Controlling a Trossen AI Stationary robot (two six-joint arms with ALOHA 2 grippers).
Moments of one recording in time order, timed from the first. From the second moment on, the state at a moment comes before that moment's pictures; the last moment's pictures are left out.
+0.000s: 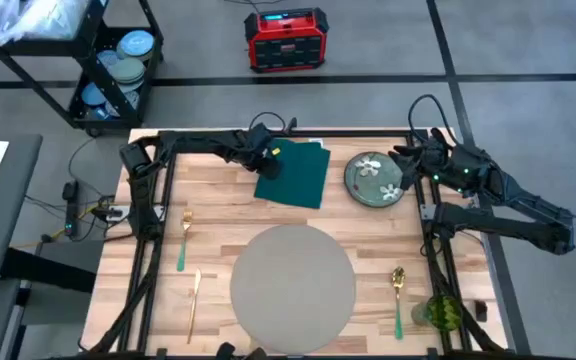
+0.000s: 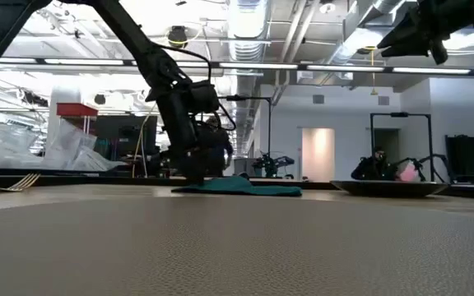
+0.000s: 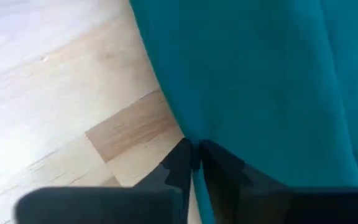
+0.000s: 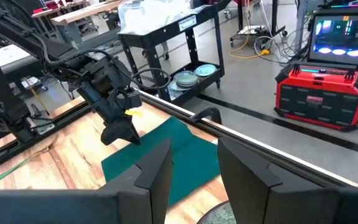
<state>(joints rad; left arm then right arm) 0.59 1.90 1.18 -0.43 0.03 -0.47 -0.40 0.44 0.67 -0.47 0.29 0.29</state>
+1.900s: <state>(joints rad) 0.44 1.40 1.19 -0.26 0.04 -0.97 -0.40 0.44 0.67 -0.50 0.29 0.29</state>
